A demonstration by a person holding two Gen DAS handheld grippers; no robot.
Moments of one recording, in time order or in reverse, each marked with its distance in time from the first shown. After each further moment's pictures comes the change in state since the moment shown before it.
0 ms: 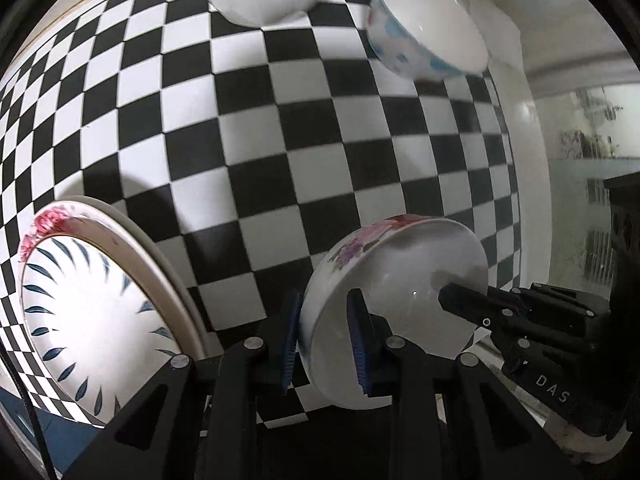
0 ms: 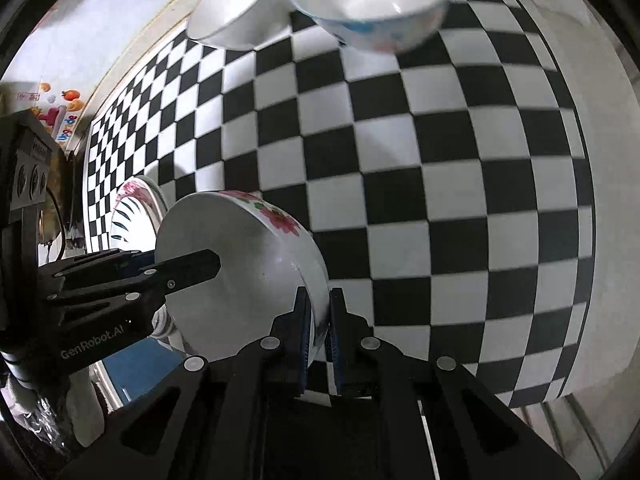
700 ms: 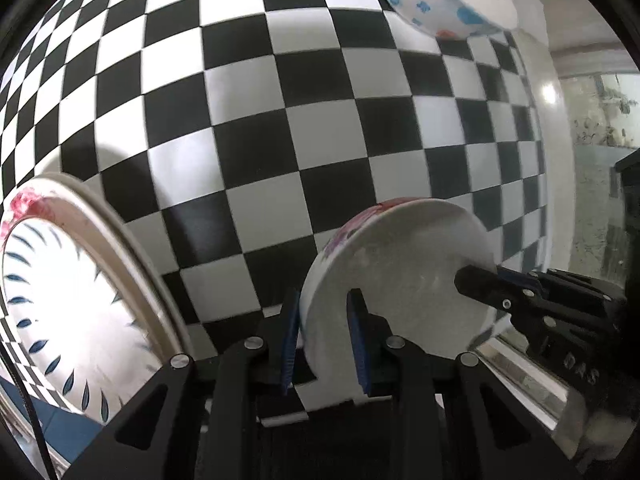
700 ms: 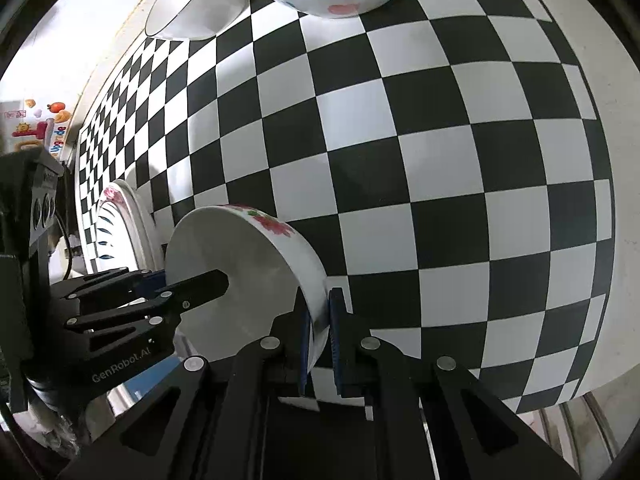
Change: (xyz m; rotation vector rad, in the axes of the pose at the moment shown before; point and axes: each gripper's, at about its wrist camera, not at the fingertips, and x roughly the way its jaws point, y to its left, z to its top) left arm 0.030 -0.006 0.000 -0.026 0.085 0.026; right arm 0.023 -0.026 0.009 0.062 0.068 0.040
